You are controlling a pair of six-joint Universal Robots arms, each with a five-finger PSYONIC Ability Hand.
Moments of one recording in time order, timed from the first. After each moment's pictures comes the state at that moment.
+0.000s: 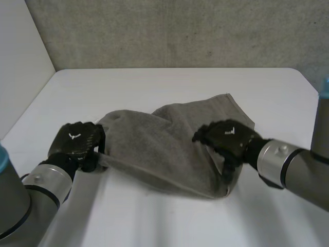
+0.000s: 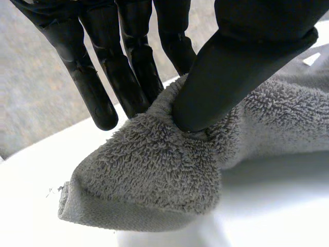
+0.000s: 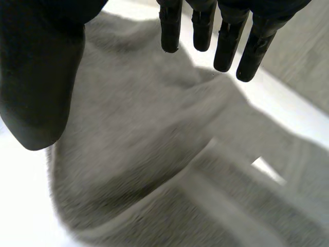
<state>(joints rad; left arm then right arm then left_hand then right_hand) 4.30 -1.62 -1.98 3.37 -1.59 3.28 1.95 -1.31 1.56 0.27 1.16 2.69 1.14 1.14 1.14 1.14 0.97 0.24 0.26 0.25 0.26 0.06</state>
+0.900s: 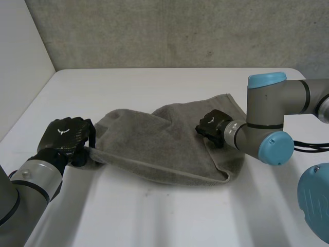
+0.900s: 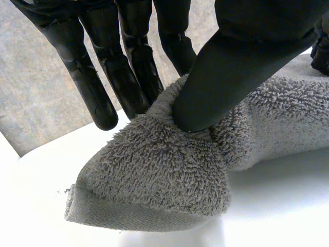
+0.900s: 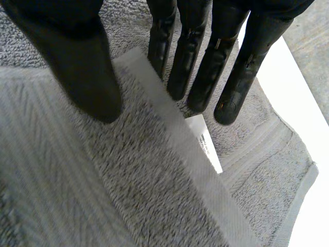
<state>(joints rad) 4.39 -1.60 -2.01 3.40 -1.54 3.28 2.00 -0.60 0.76 0.41 1.34 2.28 1.14 1.14 1.14 1.14 0.97 1.00 1.00 1.00 0.99 0.82</state>
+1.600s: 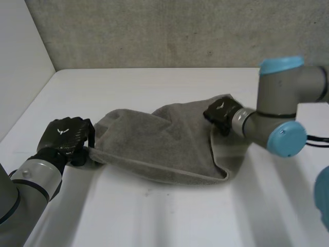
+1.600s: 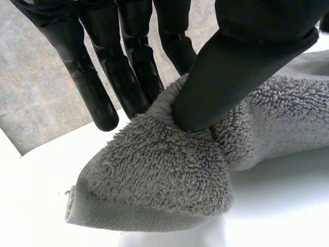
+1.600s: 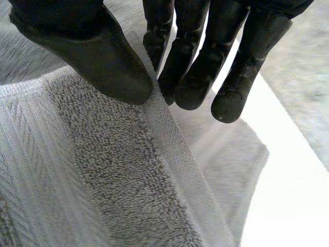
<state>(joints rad) 4.40 -1.60 -2.00 3.40 -1.54 3.28 1.98 -0.71 0.78 0.42 1.38 2.46 1.17 1.18 1.18 1.18 1.00 1.33 1.34 1.34 1.34 1.17</state>
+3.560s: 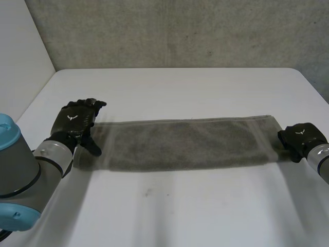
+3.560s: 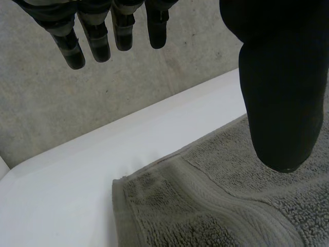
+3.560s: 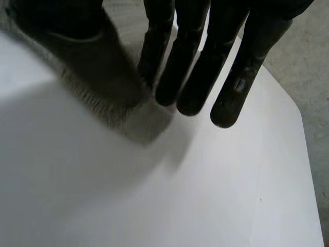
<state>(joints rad) 4.43 -1.84 -1.85 3.52 -1.48 3.26 1.51 -1.05 1.68 -0.18 1.32 2.42 0.18 0.17 0.17 0.17 0.03 1.29 1.30 1.29 1.29 1.12</state>
